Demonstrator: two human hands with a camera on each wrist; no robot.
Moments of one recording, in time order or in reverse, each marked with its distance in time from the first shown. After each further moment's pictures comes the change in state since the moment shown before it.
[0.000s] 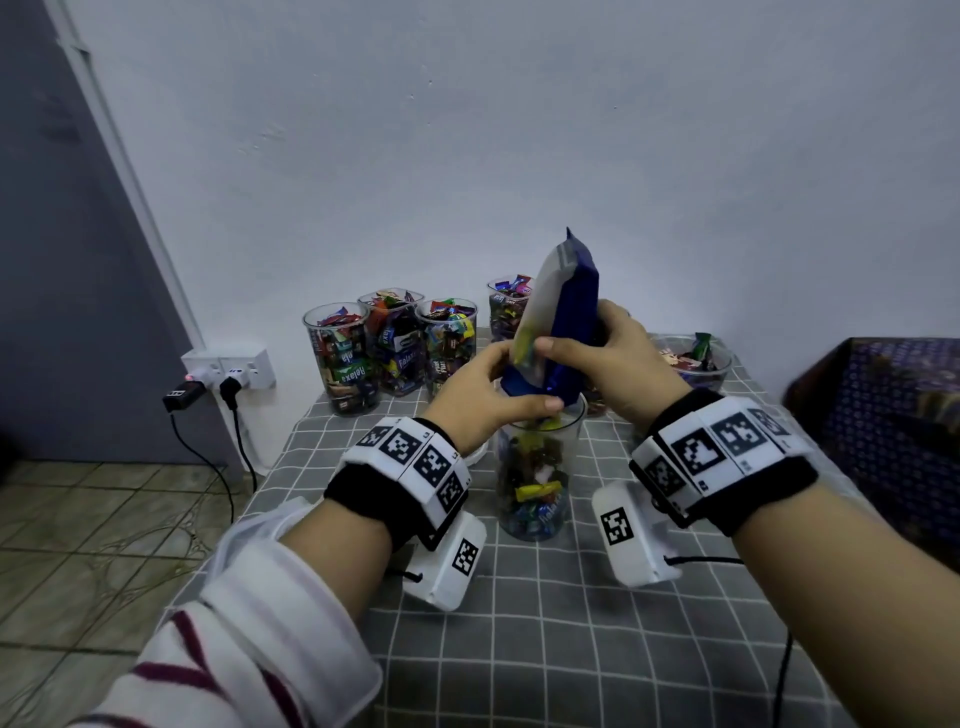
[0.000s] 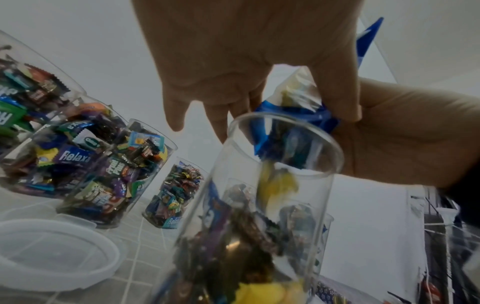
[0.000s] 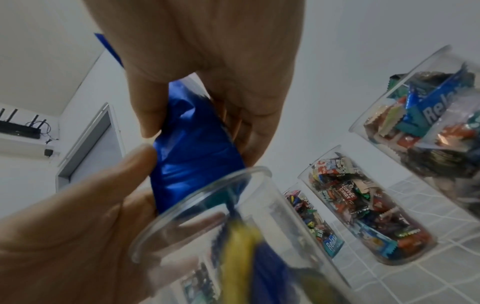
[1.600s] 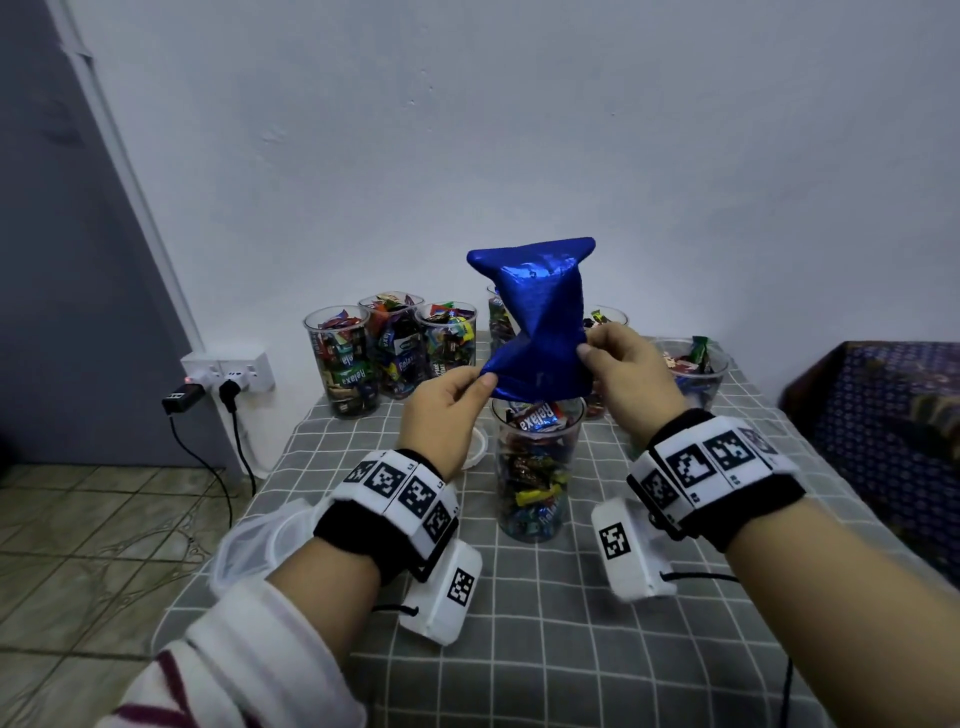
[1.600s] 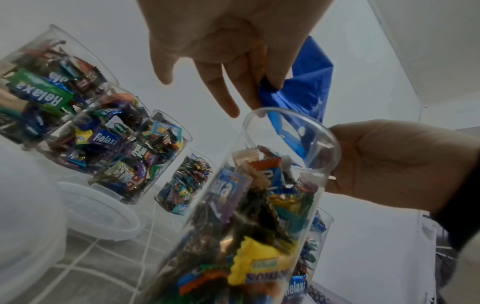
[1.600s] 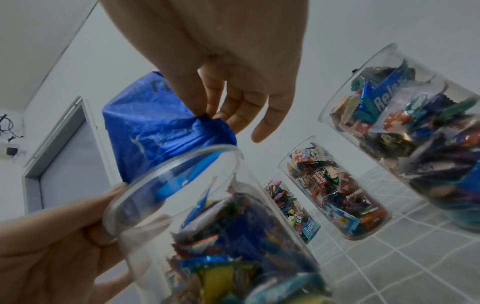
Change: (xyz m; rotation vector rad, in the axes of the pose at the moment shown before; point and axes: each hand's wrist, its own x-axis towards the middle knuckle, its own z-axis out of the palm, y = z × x) left_hand -0.018 -0.015 -0.006 0.102 0.366 0.075; right_hand 0.002 0.026 -0.004 -0.062 0.140 0.002
